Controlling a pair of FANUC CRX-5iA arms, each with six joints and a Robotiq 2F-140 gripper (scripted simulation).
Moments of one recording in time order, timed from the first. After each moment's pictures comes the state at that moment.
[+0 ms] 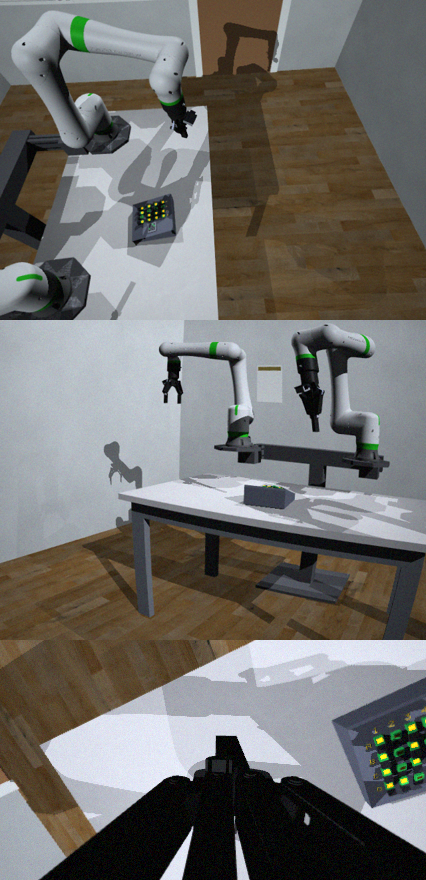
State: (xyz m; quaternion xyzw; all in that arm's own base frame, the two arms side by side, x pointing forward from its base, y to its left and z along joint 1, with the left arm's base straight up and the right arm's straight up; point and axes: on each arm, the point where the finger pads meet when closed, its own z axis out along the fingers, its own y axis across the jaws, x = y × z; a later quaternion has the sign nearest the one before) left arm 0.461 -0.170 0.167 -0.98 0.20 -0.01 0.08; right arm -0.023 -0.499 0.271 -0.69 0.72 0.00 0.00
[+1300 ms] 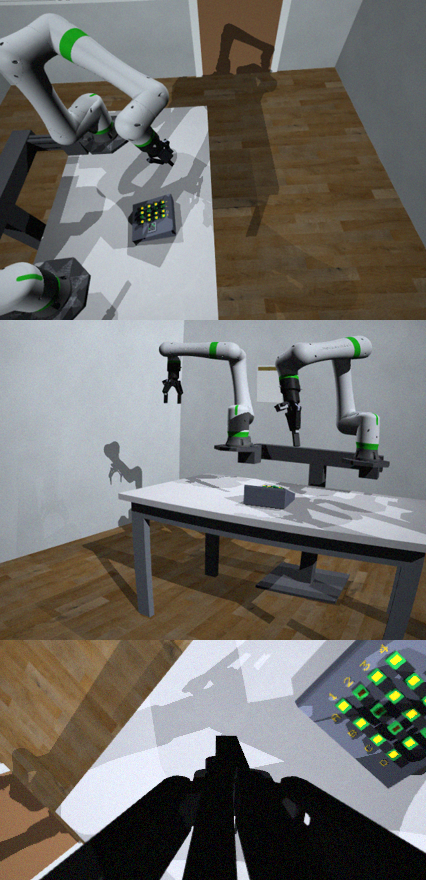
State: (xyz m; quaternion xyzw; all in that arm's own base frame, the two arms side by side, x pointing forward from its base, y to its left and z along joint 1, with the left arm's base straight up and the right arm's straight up) left arm 0.384 -0.279 0.095 -0.92 0.37 -0.05 0.13; right arm -0.023 -0.499 0.271 -0.69 0.72 0.00 0.00
